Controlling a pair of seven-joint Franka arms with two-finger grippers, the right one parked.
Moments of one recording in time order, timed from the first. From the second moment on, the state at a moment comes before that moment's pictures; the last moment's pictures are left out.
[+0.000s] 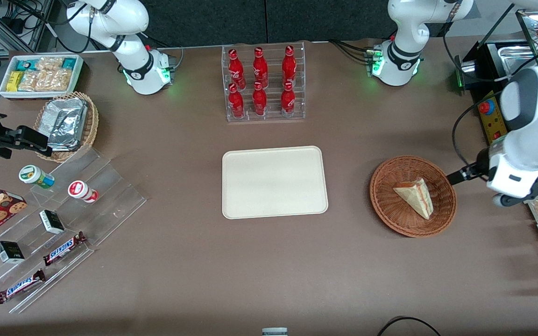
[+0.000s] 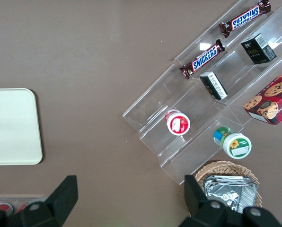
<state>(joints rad) -0.05 0.17 0.01 -1.80 0.05 1.86 -0.49</state>
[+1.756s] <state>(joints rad) -0.08 0.23 0.01 -2.19 0.05 2.42 -0.76</state>
